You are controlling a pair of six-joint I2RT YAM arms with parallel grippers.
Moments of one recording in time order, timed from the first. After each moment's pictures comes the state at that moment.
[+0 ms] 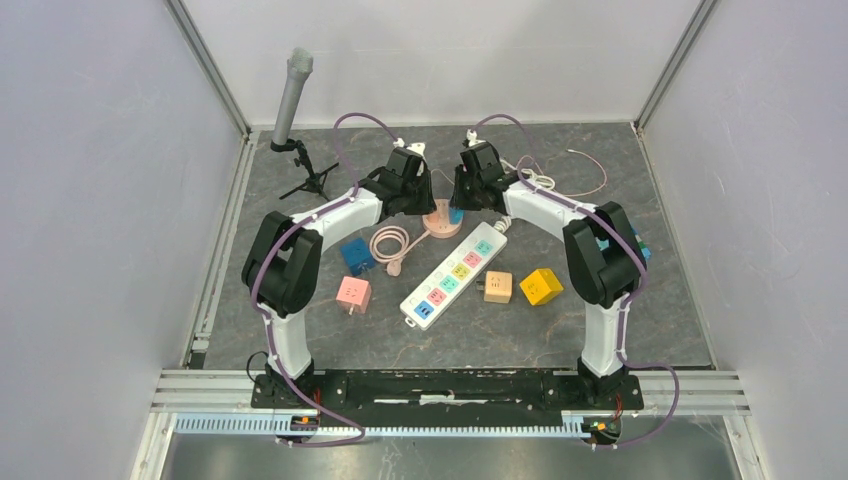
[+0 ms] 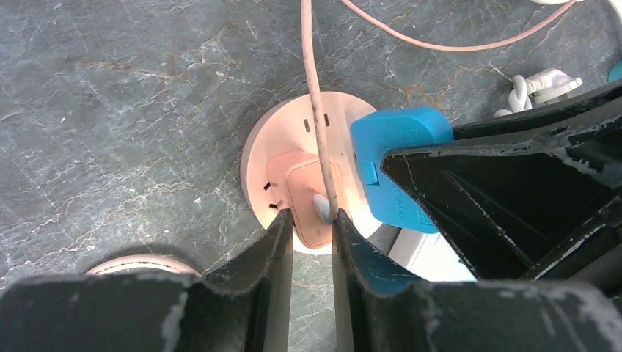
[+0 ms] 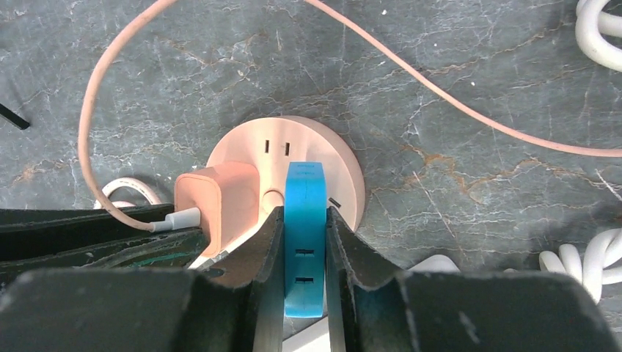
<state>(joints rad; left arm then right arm) -0.54 1.92 1.37 -0.23 0.02 -0.44 0.54 1.98 1.45 -0.27 0.05 0.49</state>
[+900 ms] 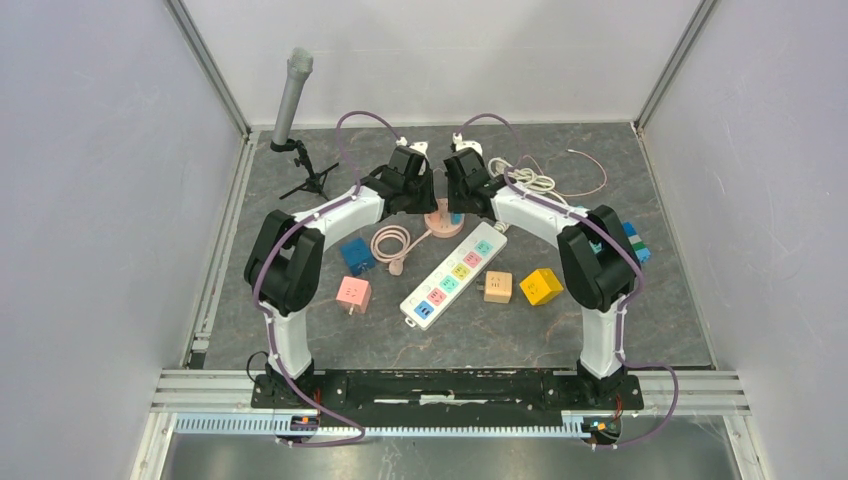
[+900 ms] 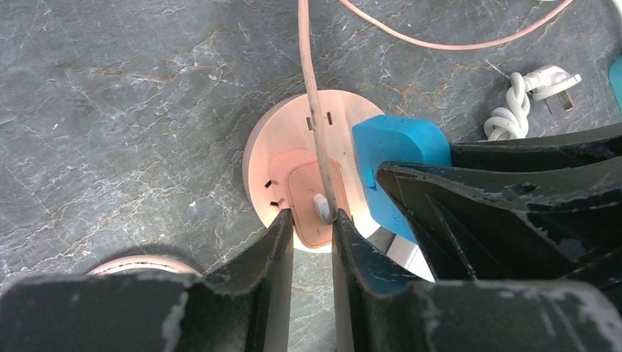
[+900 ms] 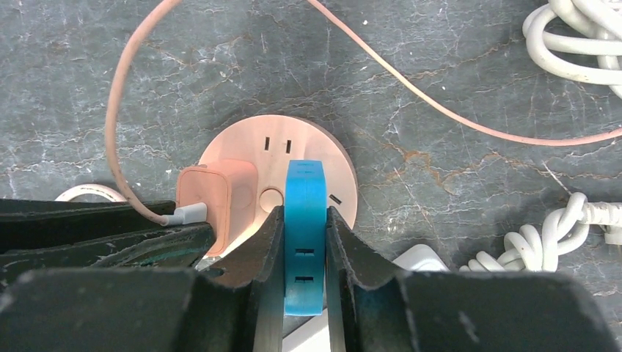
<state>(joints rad) -0.54 1.94 1.40 -0.26 0.02 -0.43 0.62 1.98 1.46 -0.31 0.26 0.43</state>
